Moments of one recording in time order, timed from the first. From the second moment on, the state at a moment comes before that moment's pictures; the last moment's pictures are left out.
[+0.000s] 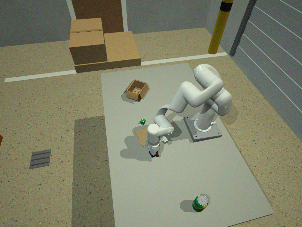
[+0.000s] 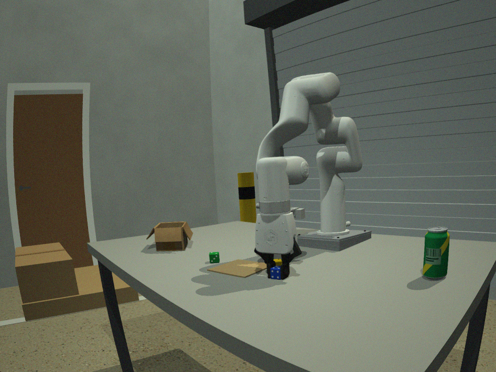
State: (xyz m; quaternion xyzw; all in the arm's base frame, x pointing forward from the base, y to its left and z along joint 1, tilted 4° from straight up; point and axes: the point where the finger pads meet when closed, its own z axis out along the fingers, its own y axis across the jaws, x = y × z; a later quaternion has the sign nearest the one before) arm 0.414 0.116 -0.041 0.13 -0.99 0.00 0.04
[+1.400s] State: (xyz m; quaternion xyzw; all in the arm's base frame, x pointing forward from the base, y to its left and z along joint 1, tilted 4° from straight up) arm 0.421 0.119 0.054 0.13 -0.99 0.00 0.03
